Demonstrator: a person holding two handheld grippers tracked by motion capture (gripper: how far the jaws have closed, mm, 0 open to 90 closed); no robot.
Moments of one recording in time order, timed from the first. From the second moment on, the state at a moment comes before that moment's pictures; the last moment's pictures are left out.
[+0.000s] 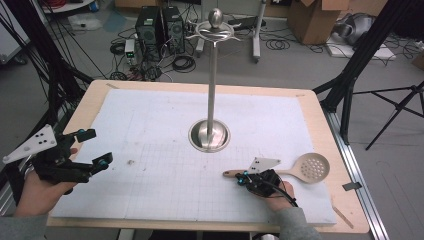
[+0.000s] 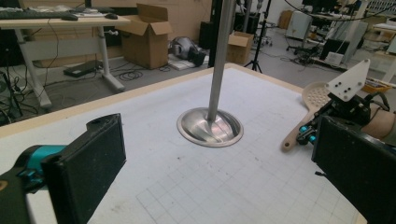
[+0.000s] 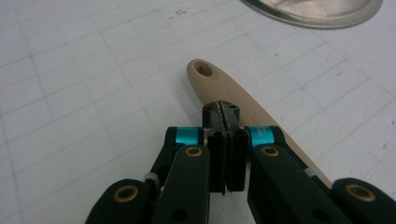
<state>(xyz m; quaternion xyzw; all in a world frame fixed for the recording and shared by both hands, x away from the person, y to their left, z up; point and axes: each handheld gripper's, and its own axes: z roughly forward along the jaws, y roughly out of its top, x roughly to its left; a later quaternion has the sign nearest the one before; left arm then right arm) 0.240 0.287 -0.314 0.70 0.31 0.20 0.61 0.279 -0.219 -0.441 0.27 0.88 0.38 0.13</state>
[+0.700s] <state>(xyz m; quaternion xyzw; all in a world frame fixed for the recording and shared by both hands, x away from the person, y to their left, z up) 0.231 0.296 -0.317 0.70 0.32 0.21 0.60 0.311 -0.215 -0.445 0.30 0.86 0.39 0.15</state>
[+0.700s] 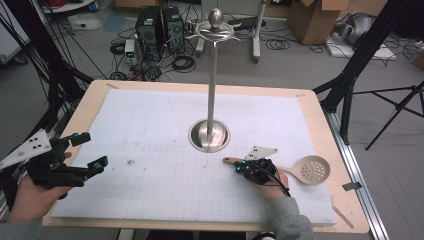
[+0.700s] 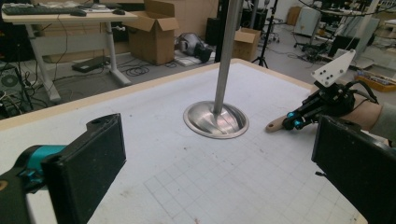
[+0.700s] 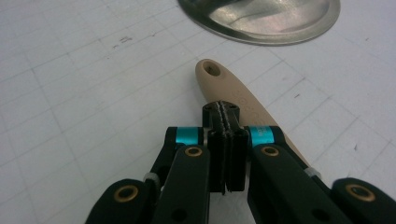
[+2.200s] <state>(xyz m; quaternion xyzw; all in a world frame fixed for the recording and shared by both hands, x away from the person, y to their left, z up) 0.216 0.315 -0.319 0.69 0.34 0.22 0.60 0.343 -0.223 -0.429 0.34 0.83 0.41 0.17</state>
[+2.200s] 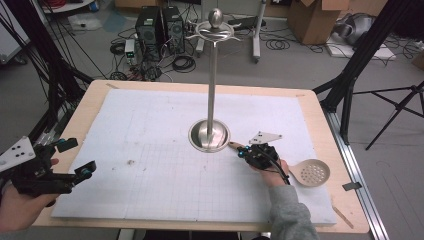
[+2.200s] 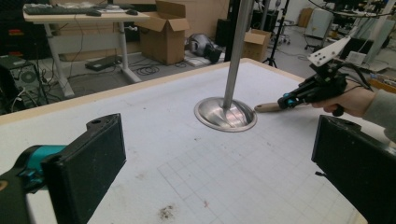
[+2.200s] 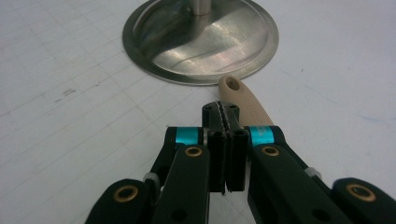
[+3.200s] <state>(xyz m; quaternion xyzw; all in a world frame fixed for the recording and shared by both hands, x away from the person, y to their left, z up) 0.234 0.291 -0.321 0.71 0.32 0.19 0.60 0.330 -0.325 -0.381 0.26 0.87 0.41 0.12</state>
